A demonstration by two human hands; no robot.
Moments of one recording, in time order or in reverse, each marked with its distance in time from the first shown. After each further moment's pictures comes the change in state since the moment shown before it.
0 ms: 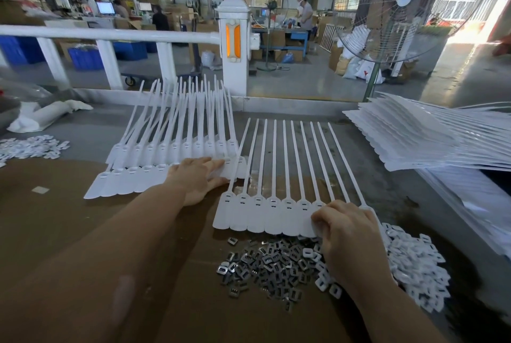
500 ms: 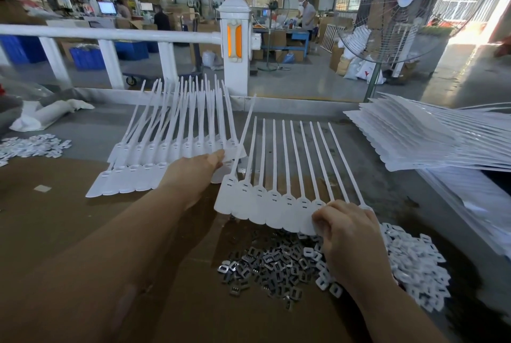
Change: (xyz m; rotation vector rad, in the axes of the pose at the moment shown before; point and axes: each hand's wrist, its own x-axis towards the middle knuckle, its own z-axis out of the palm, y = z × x) left_hand -0.008 0.002 0.001 0.247 0.278 0.059; right_hand -0.001 -0.001 -0.001 0.009 -0.005 0.000
